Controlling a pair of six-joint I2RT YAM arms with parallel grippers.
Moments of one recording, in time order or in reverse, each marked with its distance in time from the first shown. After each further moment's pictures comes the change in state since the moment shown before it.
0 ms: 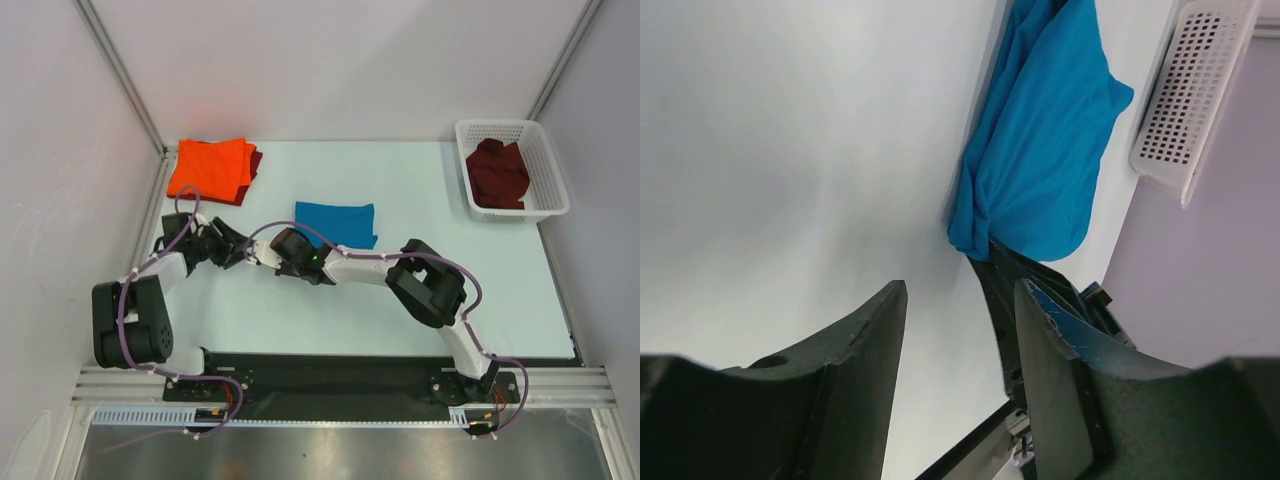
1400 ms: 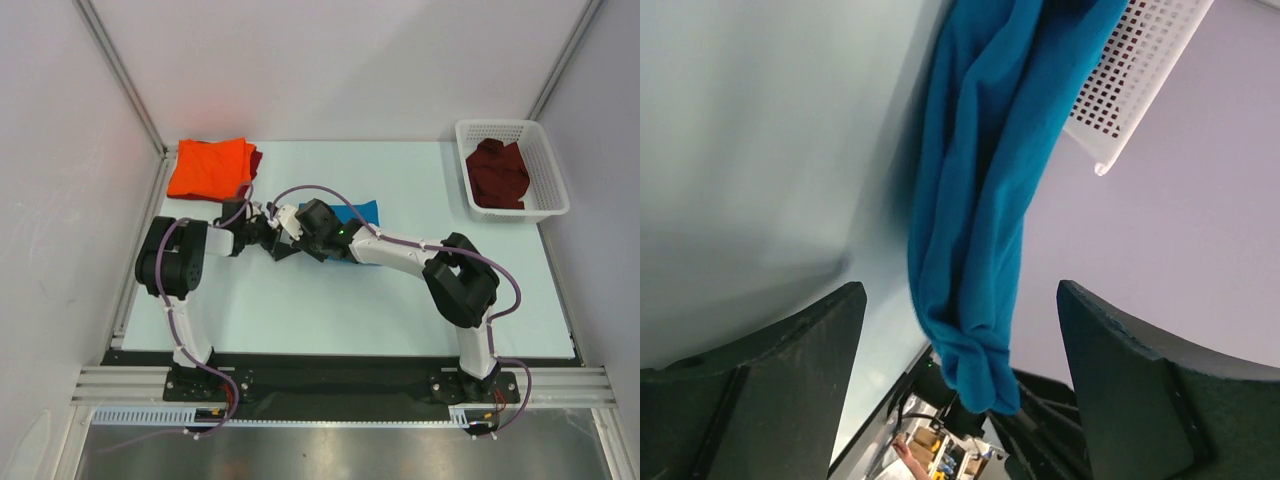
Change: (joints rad) left arm -0.309 0.518 0.229 0.375 0.103 -0.496; right arm -0.125 -0.180 -0.025 -0.133 -0.138 0.241
